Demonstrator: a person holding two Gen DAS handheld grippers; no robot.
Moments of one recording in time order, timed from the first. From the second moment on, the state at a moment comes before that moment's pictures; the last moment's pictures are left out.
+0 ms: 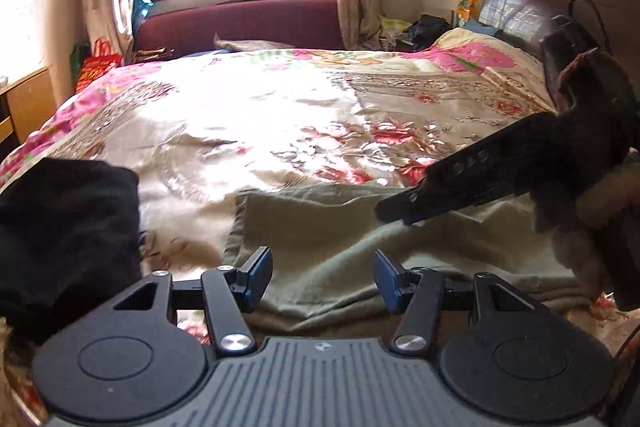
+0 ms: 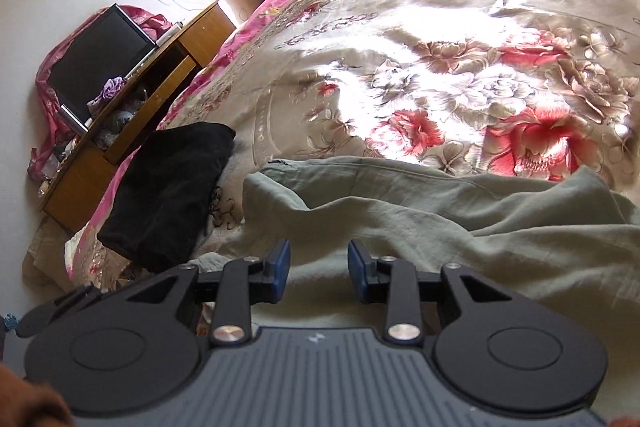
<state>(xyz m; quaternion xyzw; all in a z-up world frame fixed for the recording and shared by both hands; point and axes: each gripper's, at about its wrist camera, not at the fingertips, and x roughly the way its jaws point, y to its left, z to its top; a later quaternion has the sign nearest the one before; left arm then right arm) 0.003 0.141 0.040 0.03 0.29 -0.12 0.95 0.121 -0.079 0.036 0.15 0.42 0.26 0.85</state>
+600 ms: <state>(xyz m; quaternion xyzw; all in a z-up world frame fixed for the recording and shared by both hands) 0.039 0.134 0.033 0.05 0.35 -0.13 0.93 0.121 -0.213 0.041 0.13 0.39 0.09 0.91</state>
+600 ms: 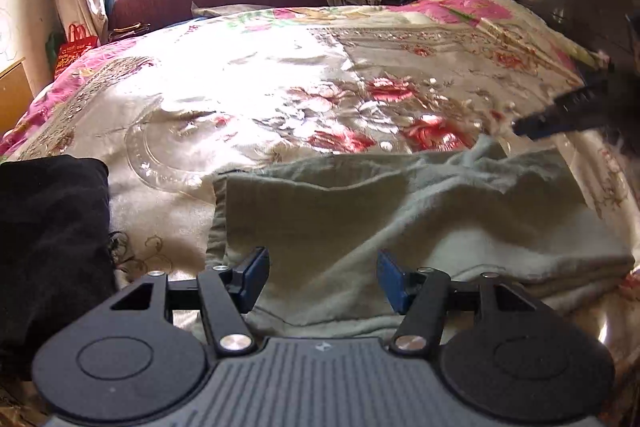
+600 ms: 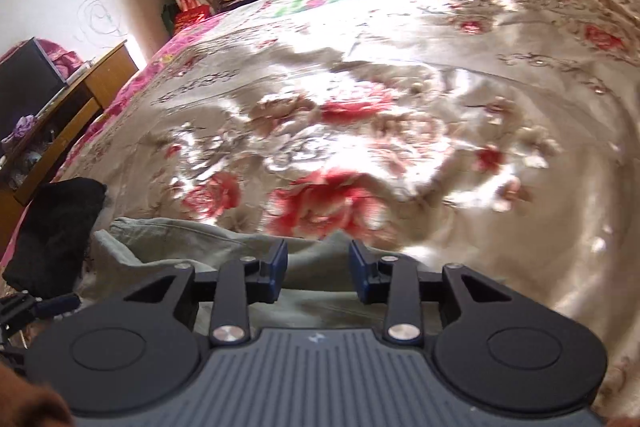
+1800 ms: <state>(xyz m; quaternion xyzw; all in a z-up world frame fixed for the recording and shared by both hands) 0.055 0.036 0.003 0.15 0.42 -0.20 0.87 0.036 -0.357 -0.011 0.41 0.35 0.06 0.84</state>
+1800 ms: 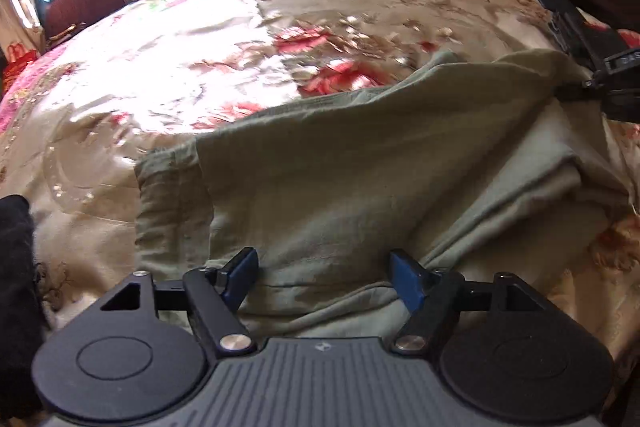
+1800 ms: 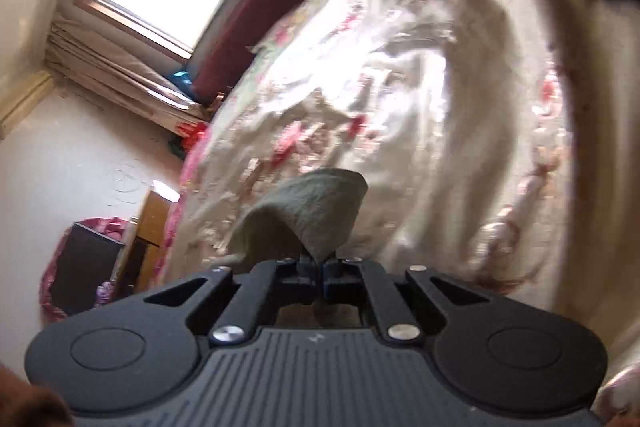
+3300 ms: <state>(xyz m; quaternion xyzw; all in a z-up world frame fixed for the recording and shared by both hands) 0.058 0.084 -0.004 0.02 0.43 -0.17 0.89 0.183 -0.082 -0.001 -0.12 0.48 0.41 0.77</state>
